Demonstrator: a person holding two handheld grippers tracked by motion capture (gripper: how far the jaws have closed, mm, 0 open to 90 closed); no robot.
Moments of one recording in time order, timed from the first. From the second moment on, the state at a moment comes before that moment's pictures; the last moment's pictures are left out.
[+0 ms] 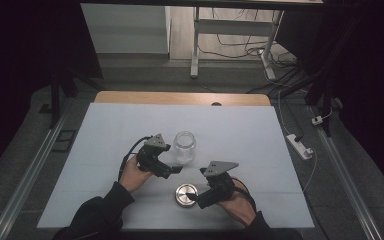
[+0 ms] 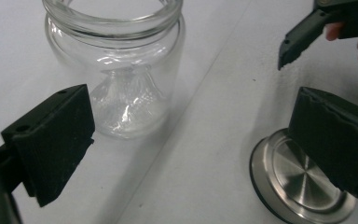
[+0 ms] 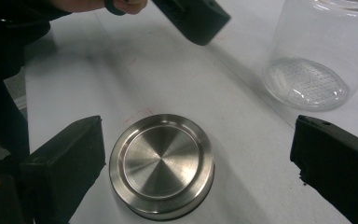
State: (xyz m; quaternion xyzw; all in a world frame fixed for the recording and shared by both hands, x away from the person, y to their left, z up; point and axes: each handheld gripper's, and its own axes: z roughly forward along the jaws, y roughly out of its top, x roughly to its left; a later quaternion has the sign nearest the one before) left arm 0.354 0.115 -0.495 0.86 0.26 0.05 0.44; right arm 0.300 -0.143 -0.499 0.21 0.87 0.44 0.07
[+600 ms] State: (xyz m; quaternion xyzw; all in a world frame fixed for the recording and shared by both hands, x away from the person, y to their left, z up) left arm 0.324 0.123 -0.489 0.86 0.25 0.04 0.45; right arm 0.298 -0.146 -0.496 0.21 0.87 0.43 0.07
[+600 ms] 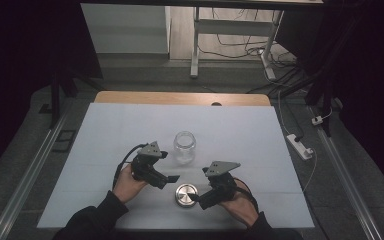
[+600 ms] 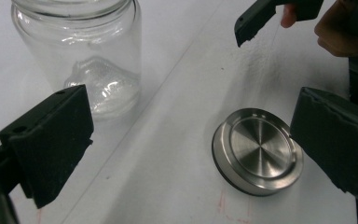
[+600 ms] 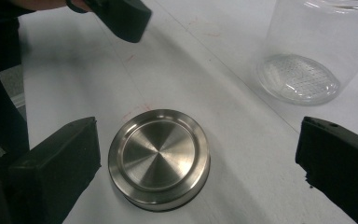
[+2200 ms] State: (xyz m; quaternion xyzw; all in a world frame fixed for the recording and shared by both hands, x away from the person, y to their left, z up) left arm 0.261 0.180 -0.486 0.83 0.30 0.05 0.47; right arm 0.287 -0.199 -0.481 0.26 0.85 0.44 0.12
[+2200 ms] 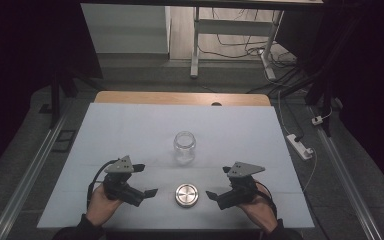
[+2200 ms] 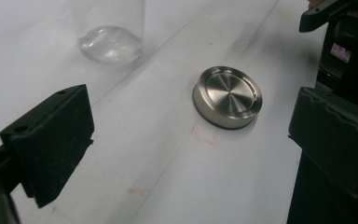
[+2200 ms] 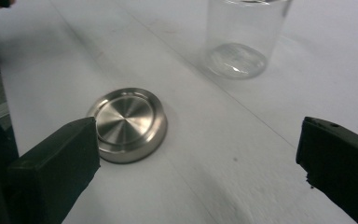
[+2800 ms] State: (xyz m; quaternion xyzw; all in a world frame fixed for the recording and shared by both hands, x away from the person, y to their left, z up) left arm 0.233 0.224 -0.494 0.81 0.36 0.08 0.46; right arm 0.279 -0.248 -0.483 0.31 0.83 0.43 0.15
